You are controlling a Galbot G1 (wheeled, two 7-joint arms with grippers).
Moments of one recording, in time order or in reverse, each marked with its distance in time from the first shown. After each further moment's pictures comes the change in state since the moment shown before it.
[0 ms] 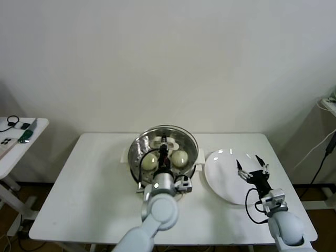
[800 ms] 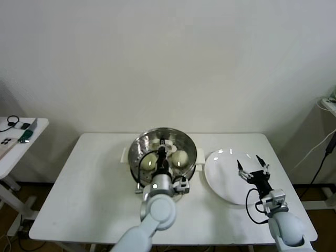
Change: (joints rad) left arm -0.001 0.018 -0.002 0.029 -0.013 0.000 -0.010; right arm -0.001 0.010 0.010 -0.003 -0.010 0.010 -0.005
